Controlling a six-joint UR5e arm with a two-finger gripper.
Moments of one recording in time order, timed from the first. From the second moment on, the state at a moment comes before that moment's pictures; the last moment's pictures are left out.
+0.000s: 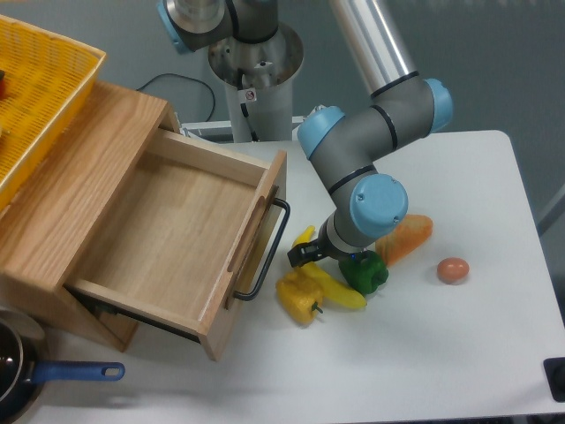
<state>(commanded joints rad) 2.54 -2.07 -1.58 -1.33 1.46 0.17</state>
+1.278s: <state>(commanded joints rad) 2.52 -2.11 -1.60 -1.30 1.48 0.17</state>
